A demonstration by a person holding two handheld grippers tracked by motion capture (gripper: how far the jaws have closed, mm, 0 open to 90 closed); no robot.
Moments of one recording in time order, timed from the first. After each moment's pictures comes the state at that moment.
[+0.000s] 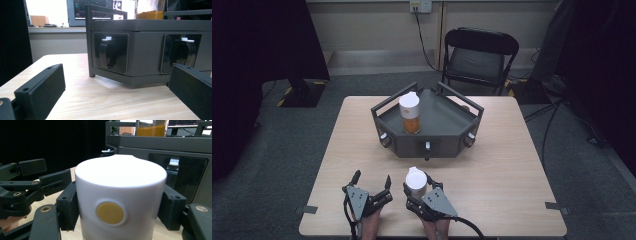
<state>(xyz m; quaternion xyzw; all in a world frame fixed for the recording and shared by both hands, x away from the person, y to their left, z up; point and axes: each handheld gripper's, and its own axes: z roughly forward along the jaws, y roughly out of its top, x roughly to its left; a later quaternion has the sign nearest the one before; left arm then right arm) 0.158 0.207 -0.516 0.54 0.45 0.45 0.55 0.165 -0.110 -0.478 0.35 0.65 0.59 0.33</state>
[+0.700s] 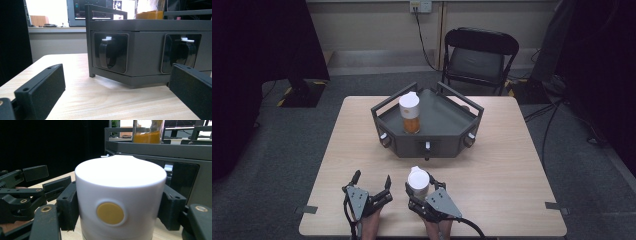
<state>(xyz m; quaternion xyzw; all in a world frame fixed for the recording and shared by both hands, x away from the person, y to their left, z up) 0.158 0.207 -0.516 0.54 0.45 0.45 0.55 0.162 -0.118 -0.471 0.35 0.64 0.60 0.33</state>
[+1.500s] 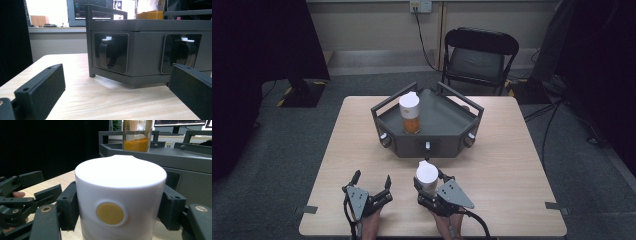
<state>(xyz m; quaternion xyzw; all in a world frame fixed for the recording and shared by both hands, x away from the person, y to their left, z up) 0.158 0.206 -0.515 0.54 0.45 0.45 0.55 0.173 -0.146 -0.439 0.35 0.66 0.59 0.31</state>
